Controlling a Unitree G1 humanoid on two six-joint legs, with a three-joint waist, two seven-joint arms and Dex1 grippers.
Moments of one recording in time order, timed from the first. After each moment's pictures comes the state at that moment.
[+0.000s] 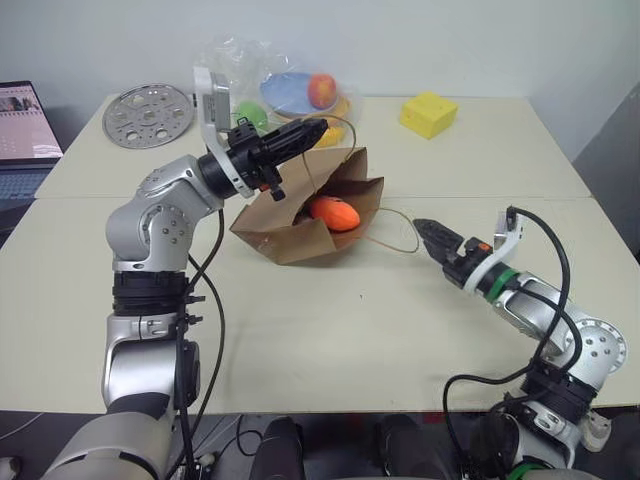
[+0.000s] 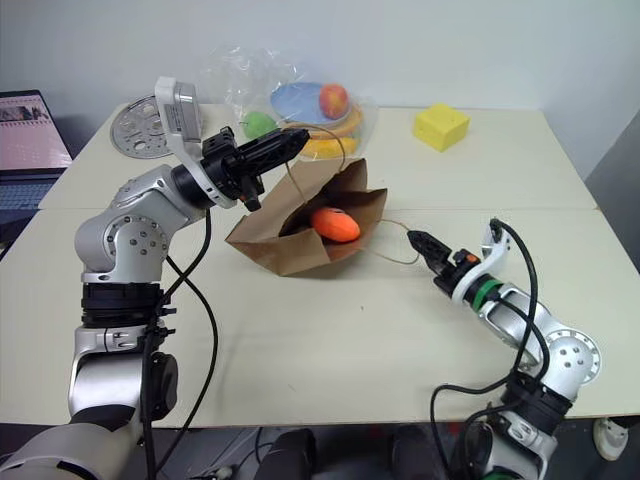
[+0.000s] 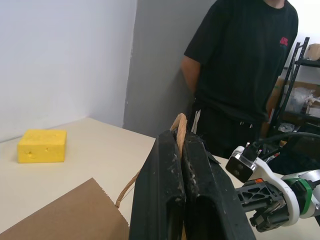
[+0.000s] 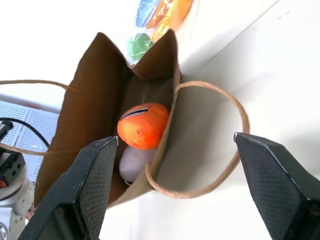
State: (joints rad) left arm -0.88 0.46 0.16 0.15 -0.69 0.58 -0.97; right arm -0.42 -0.07 -0.67 -0.24 1.40 1.35 -0.30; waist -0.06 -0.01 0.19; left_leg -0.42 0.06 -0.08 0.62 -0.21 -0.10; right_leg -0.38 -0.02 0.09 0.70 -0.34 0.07
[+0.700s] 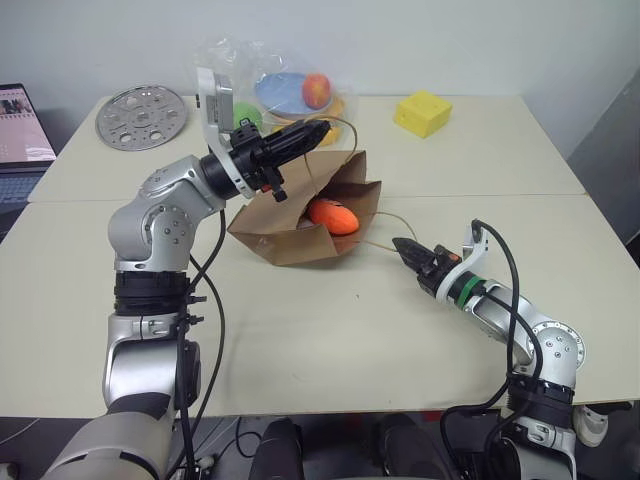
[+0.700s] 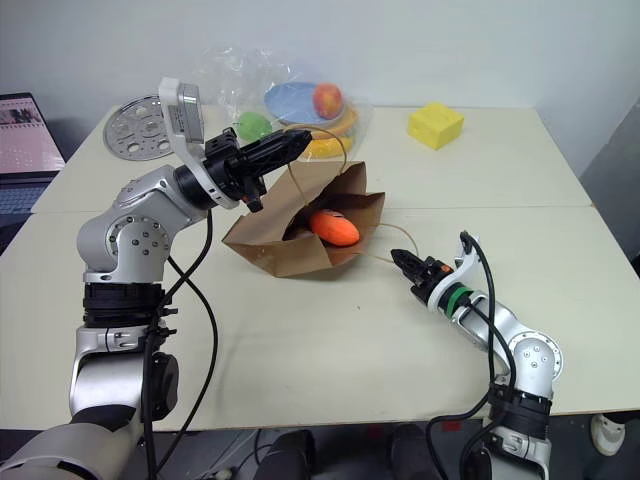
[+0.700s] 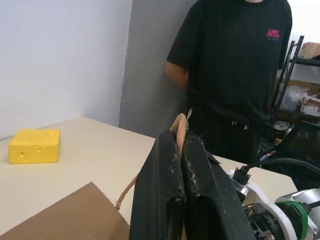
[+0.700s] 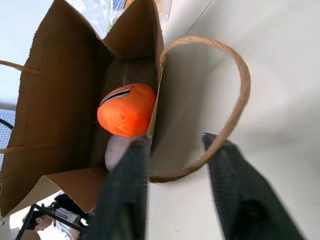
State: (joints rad) left arm -0.88 0.46 0.15 0.15 -0.69 0.58 -0.97; right arm -0.36 -0.09 -0.41 -0.16 1.43 1.08 -0.29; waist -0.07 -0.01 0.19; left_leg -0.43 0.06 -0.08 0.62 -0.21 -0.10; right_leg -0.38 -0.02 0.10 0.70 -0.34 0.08
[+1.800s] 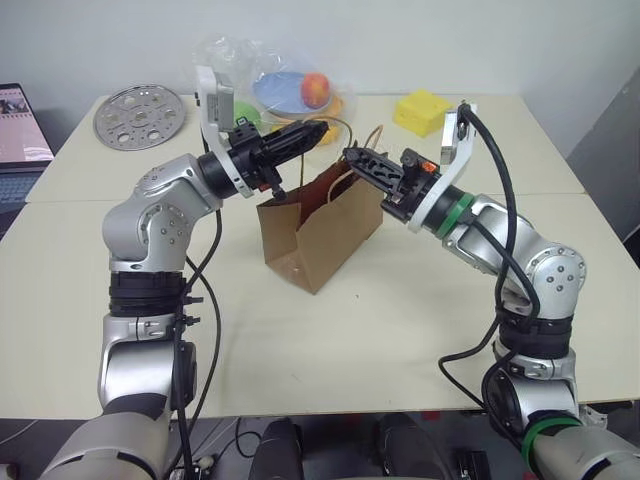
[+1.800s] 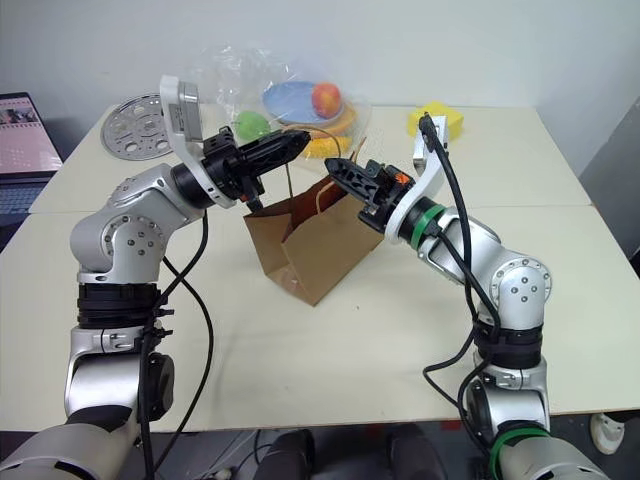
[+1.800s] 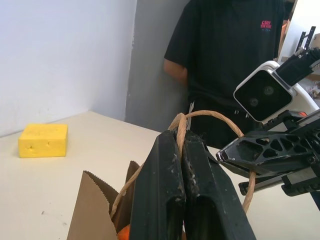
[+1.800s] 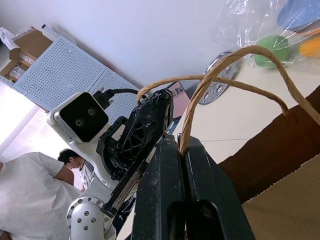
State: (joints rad) left arm -0.88 0.47 0.15 0.13 -0.68 0.60 -0.94; right arm -0.74 -0.20 -0.13 -0.26 1.63 0.90 -0.36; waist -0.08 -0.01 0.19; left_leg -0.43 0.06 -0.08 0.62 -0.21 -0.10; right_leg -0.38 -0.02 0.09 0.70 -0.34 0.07
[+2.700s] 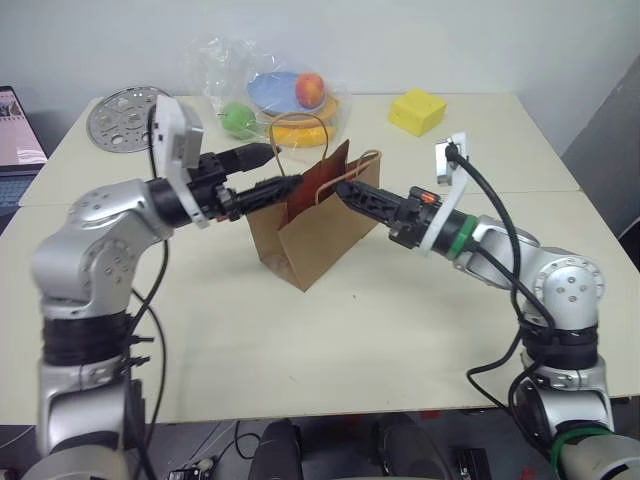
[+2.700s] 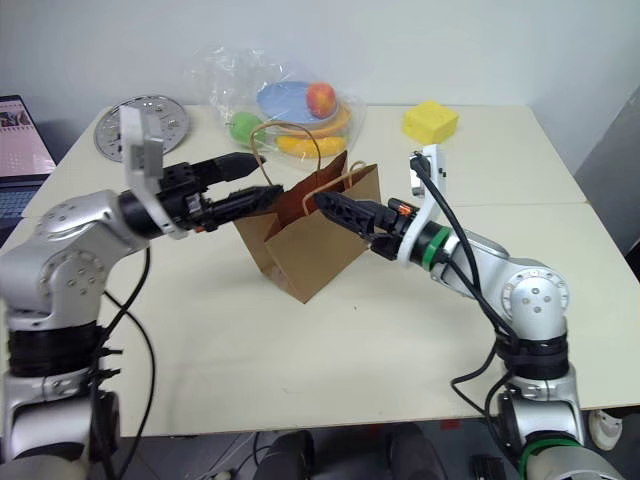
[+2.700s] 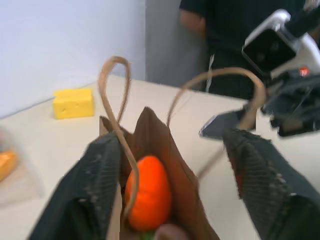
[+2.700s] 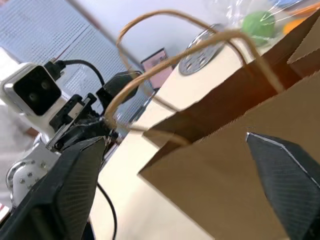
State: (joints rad) left arm -0.57 0.73 0.25 -0.24 -0.70 0.70 -0.91; right arm -0.65 -0.42 -0.07 -0.33 1.61 1.00 -0.16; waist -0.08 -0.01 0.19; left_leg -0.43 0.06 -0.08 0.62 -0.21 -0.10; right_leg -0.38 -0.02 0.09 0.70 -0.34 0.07
